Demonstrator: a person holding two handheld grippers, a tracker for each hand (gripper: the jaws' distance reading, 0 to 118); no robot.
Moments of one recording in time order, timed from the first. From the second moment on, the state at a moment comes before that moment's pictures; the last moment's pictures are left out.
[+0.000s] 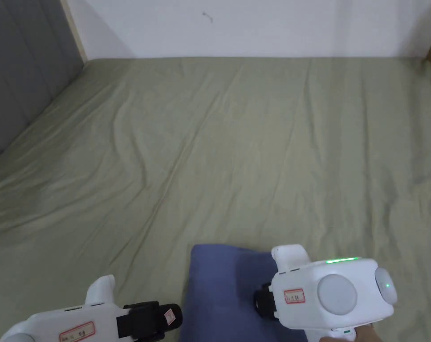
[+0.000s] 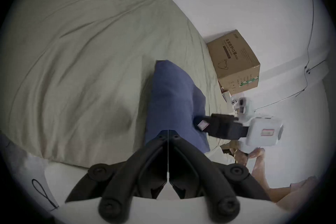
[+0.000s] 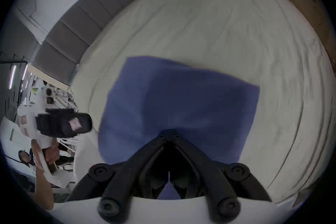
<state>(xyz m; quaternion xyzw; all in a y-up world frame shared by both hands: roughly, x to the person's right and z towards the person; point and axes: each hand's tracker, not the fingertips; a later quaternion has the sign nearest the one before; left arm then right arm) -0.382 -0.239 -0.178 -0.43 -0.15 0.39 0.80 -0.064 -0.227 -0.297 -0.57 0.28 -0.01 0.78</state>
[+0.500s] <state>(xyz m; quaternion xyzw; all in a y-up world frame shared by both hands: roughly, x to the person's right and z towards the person) -0.389 -0.284 -0.253 -0.45 -0.22 0.44 0.74 -0.051 -0.234 -0.300 -0.57 0.28 -0.07 0.77</state>
